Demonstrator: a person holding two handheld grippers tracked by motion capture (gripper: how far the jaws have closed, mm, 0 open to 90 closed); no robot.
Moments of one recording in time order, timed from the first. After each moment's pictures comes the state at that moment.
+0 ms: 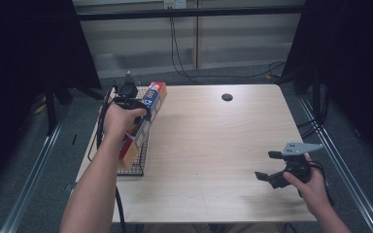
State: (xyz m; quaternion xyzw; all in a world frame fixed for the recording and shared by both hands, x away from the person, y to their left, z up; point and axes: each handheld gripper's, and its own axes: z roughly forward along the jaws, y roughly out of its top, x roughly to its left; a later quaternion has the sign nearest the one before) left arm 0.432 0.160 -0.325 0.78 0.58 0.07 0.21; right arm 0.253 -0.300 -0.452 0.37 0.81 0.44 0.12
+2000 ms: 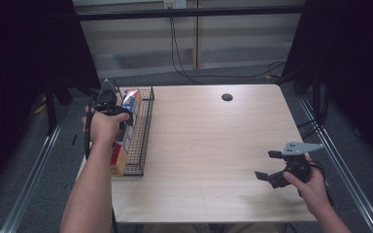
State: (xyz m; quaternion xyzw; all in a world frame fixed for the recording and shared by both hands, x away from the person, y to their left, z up) left arm 0.427 0.209 -0.346 0.70 0.68 0.09 0.19; right arm 0.253 -0.300 -0.452 0.37 0.81 0.44 0.13
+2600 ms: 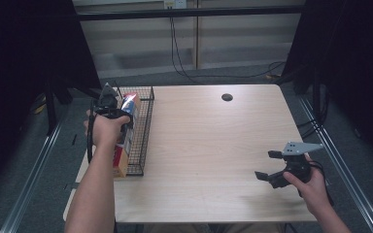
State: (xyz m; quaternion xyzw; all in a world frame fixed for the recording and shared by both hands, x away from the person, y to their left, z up) left arm 0.427 0.210 -0.358 0.70 0.69 0.08 0.18; right arm 0.253 -0.300 -0.451 0.37 0.81 0.45 0.12
